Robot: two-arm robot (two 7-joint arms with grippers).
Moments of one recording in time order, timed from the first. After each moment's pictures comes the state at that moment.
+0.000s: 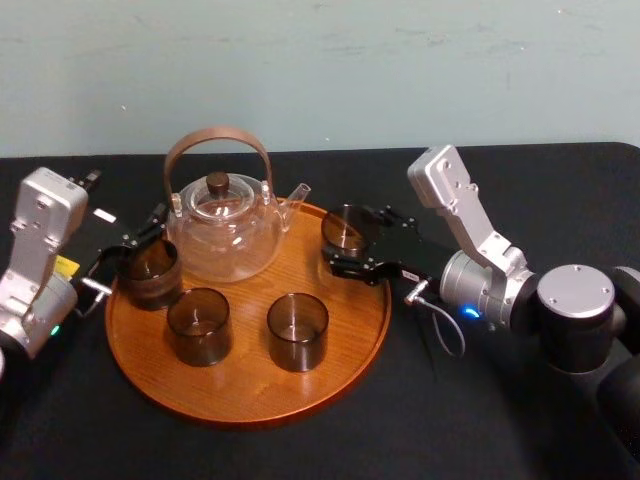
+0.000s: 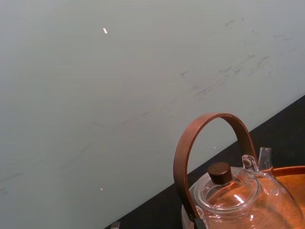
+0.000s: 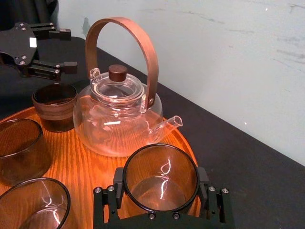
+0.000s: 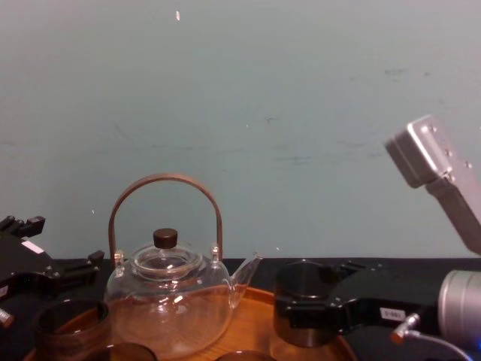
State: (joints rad) left arm -0.20 0.60 0.45 -1.41 -0.25 -0.12 0.03; right arm 0.34 0.32 -0.47 -1.32 0.19 0.13 0.45
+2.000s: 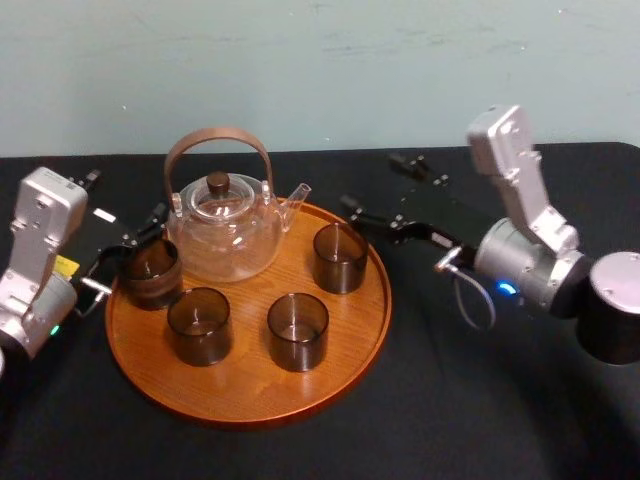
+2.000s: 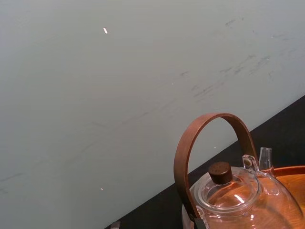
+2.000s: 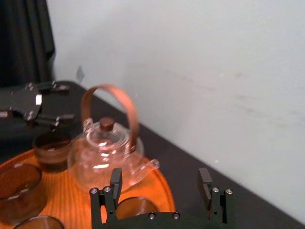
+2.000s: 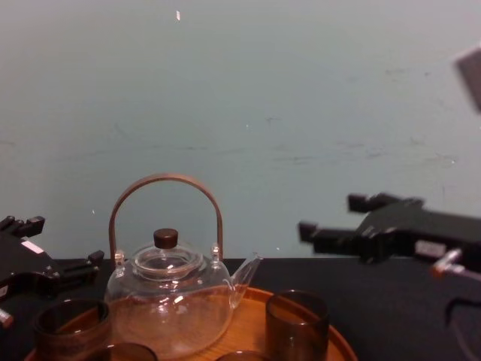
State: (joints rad) left arm -0.20 0.60 0.45 -1.41 -0.25 -0.12 0.03; right arm 0.28 0.37 -0.39 -1.49 0.25 0.08 0.43
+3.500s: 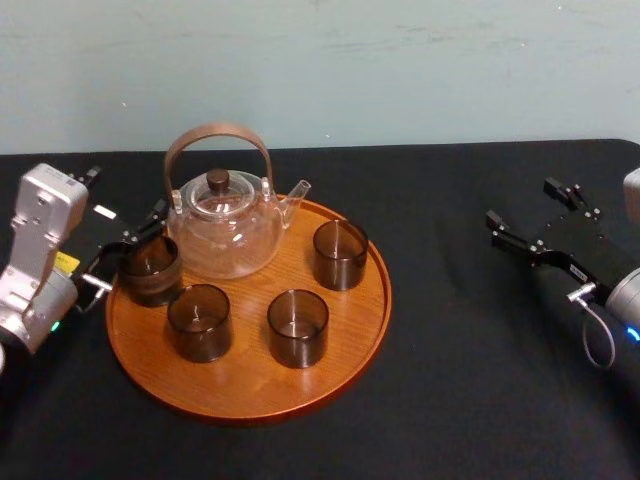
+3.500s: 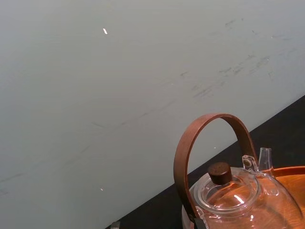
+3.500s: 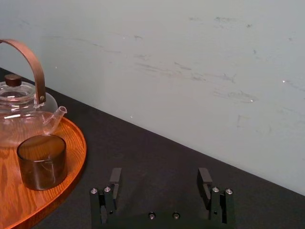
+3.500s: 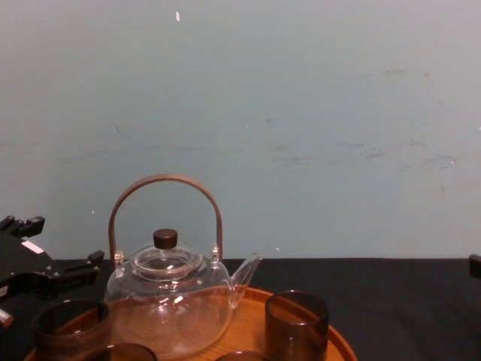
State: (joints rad) left arm -0.20 0.60 0.45 -1.41 -0.25 -0.12 0.03; right arm 0.03 0.47 -0.14 -1.53 0.25 -0.06 0.32
